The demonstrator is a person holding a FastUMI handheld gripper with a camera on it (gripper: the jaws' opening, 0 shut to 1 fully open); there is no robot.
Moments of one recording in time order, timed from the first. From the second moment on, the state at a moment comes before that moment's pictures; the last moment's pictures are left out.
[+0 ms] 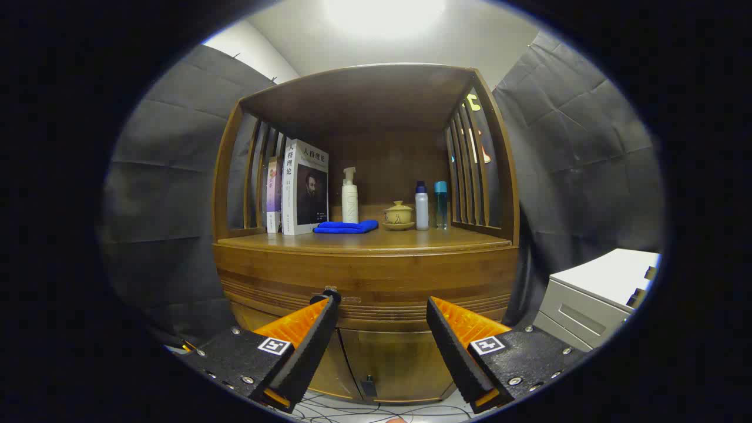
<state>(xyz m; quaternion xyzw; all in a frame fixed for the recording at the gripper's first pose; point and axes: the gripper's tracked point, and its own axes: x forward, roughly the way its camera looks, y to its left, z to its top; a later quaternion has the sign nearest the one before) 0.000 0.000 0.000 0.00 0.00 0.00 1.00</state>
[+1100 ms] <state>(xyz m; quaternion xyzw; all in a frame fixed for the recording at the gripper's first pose) -0.010 -0.011 0.030 0.01 -0.04 -0.01 1.00</state>
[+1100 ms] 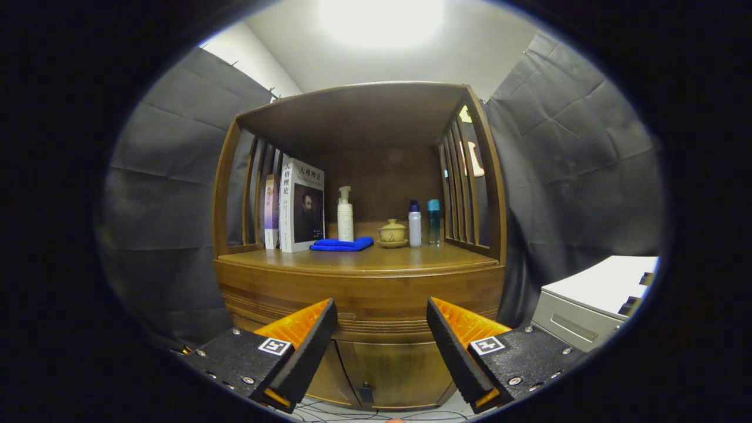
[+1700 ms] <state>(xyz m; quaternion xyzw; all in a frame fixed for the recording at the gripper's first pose) 0.027 0.021 0.031 0.01 -0.02 0.02 1.00</state>
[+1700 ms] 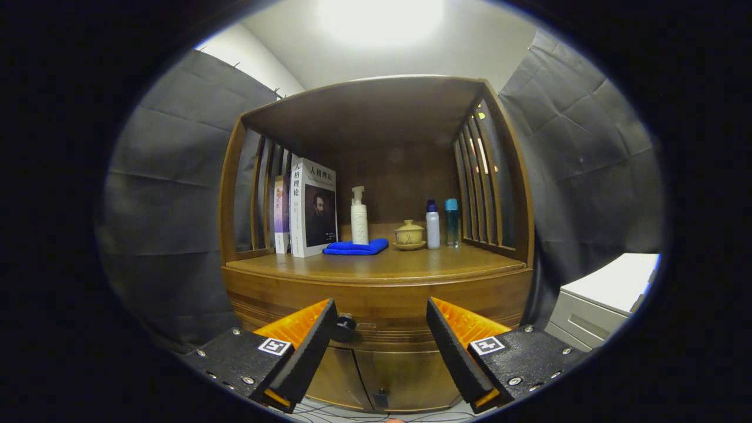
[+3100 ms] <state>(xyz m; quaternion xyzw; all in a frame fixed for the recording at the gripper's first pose) 0.100 0.081 -0.067 -0.01 0.10 0.05 0.99</state>
